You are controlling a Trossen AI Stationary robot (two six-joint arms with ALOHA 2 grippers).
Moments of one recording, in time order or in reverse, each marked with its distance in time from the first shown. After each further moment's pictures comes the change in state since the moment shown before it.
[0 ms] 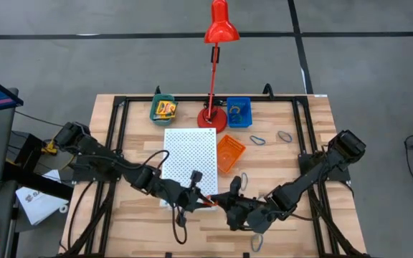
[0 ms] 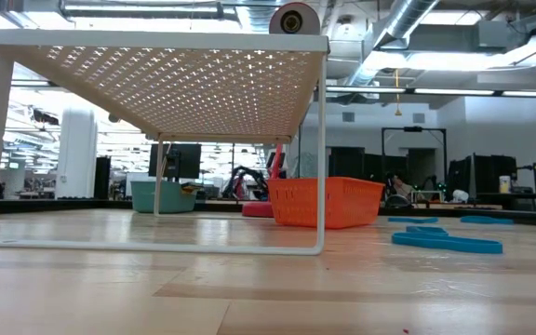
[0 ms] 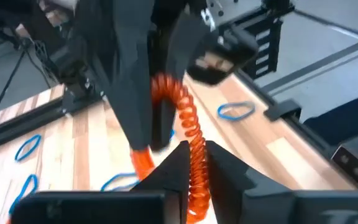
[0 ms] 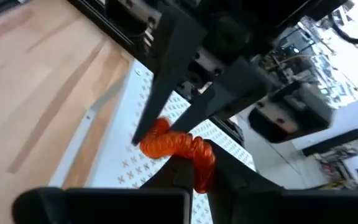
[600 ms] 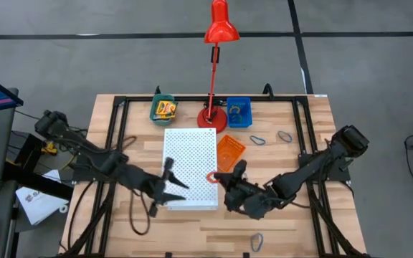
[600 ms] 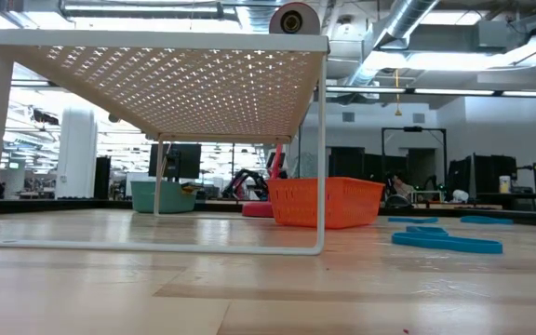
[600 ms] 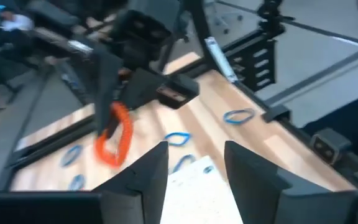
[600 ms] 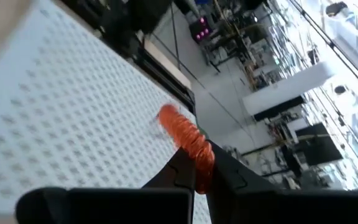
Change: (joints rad) left arm -0.079 -0.370 -0.123 -0.161 -0.095 0.057; right arm -0.080 -0.069 0.001 -0.114 0.157 -0.048
